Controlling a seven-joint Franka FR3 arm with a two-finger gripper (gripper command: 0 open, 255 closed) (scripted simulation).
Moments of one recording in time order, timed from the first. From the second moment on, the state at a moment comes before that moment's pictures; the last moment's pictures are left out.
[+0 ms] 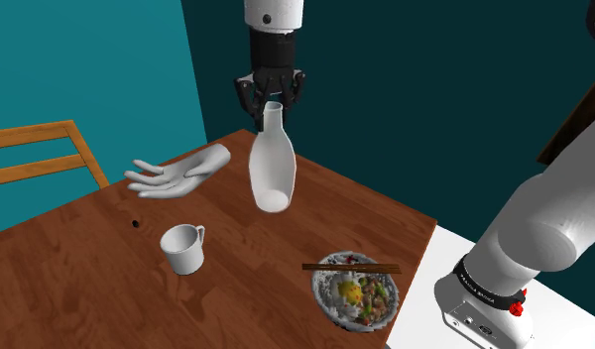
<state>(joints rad) 0.06 -0.11 0.56 -1.78 0.03 1.72 0.64</state>
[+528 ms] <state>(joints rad) 0.10 -0.38 0.52 -1.91 0.15 1.62 0.61</state>
